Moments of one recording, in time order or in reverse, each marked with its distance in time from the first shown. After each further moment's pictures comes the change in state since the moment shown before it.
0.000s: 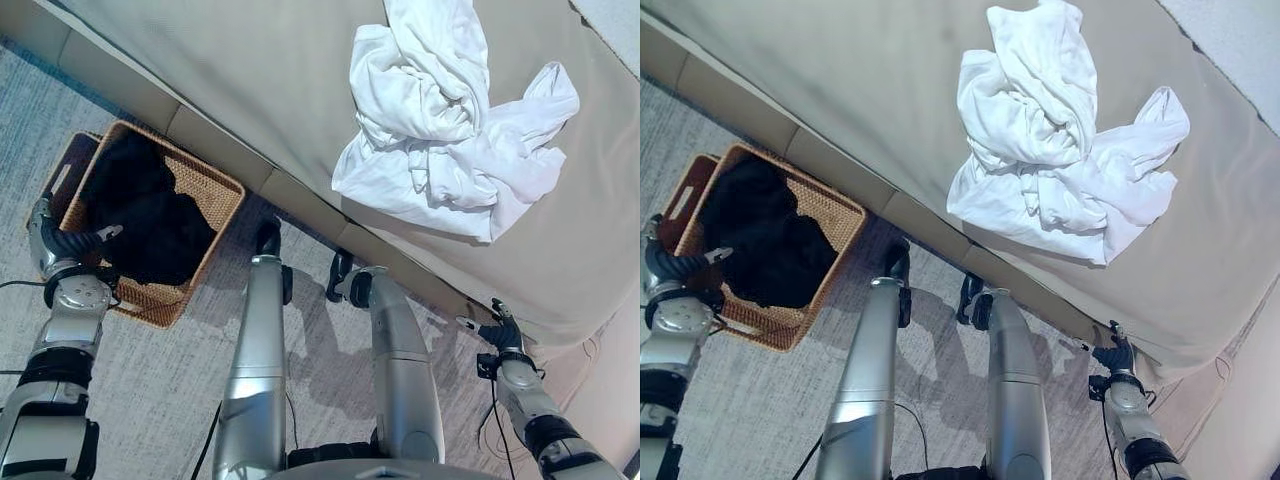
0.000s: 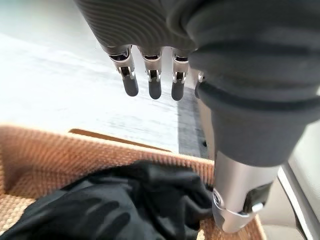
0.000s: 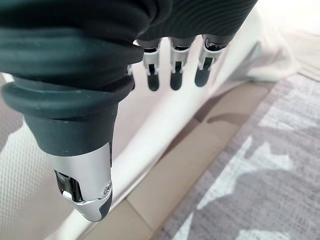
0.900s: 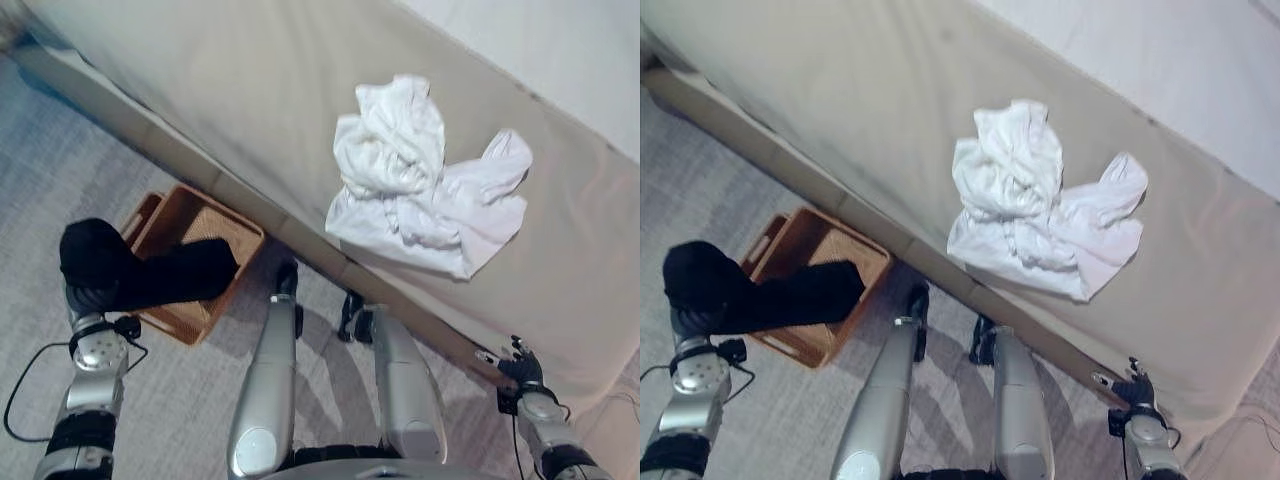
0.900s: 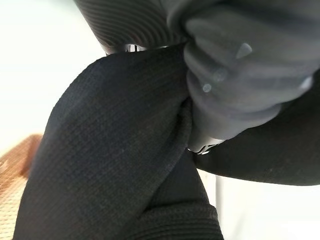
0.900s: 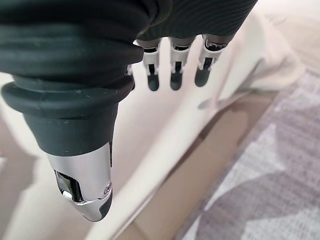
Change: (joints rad) left arm 0.249 -0.236 0.220 -0.175 -0.157 -0.149 -0.071; right arm 0.098 0.000 -0.131 0.059 -0.081 0.035 0.042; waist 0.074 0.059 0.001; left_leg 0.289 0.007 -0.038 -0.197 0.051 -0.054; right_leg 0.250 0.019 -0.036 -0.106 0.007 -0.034
